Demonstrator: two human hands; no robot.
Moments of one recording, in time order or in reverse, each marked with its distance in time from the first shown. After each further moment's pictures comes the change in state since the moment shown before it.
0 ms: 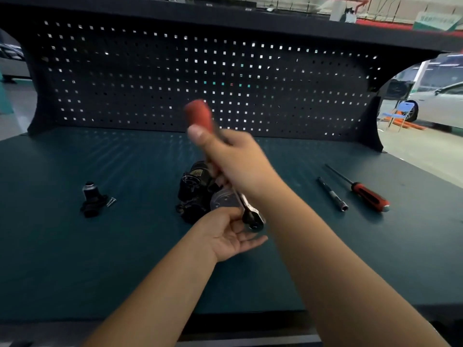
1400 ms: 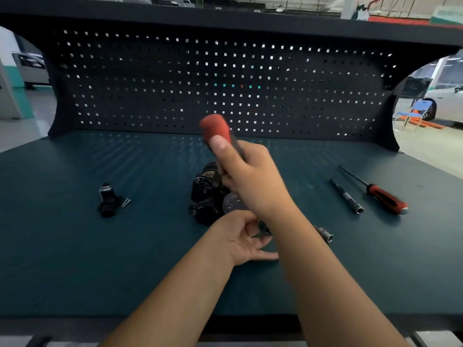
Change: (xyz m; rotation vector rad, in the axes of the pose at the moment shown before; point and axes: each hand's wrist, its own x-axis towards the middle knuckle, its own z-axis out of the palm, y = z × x) left_hand -0.003 -0.004 0.000 -0.016 0.046 -0.100; right_hand -0.013 0.007 0.007 0.073 0.068 -0.143
